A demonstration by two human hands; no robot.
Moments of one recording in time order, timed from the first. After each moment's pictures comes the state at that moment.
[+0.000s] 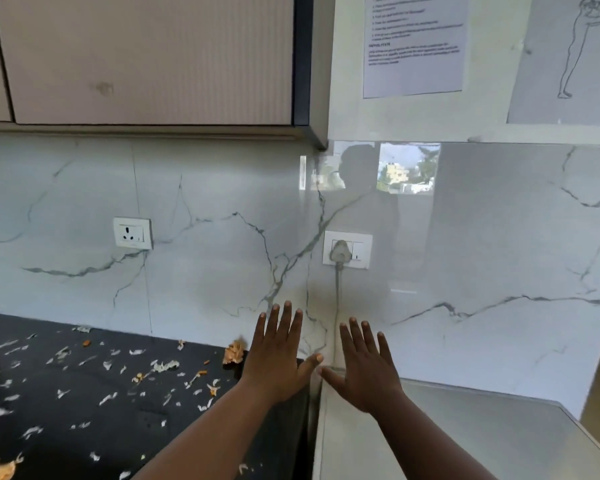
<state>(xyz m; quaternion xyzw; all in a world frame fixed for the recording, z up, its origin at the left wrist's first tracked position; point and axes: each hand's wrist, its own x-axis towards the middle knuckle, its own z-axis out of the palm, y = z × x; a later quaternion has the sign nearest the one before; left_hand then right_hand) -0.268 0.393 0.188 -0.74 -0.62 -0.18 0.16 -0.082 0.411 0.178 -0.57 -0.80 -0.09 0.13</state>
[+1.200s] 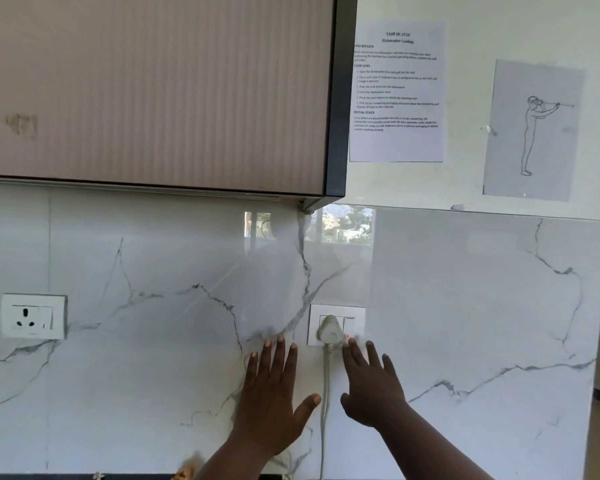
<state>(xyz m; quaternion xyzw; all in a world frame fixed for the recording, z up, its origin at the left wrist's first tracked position) -0.301 0.547 0.224 -0.77 -0.55 -0.27 0.20 -0.103 0.539 0.267 -0.67 -0.72 -0.15 0.07</state>
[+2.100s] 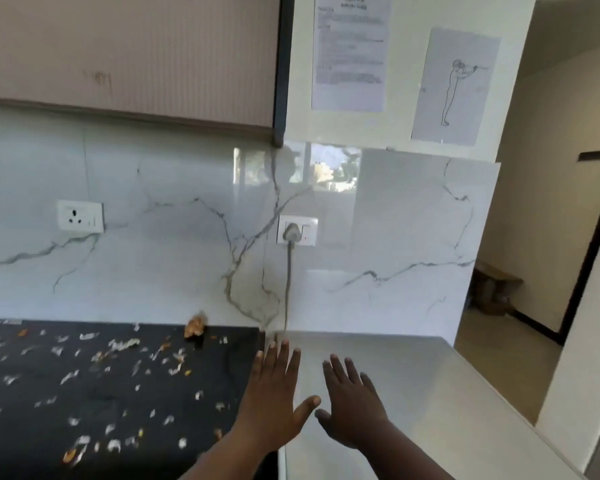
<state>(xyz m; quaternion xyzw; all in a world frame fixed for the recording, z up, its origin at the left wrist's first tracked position) -0.243 0.266 0.112 -0.81 -0.53 -0.20 0.12 -0.078 0.226 0.151 -0.66 -0.75 -0.01 0.01</state>
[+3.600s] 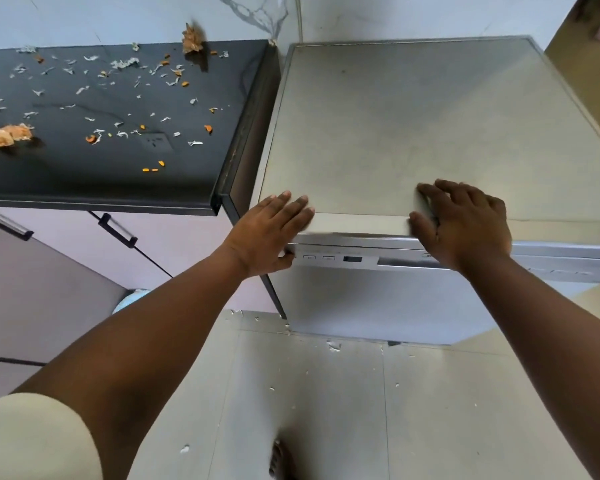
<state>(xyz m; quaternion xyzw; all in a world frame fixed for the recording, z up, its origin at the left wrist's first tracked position) -0.205 0.091 -0.029 -0.90 -0.42 0.00 0.11 0.130 0.085 -0.018 -0.67 -0.74 -0.06 0.11</state>
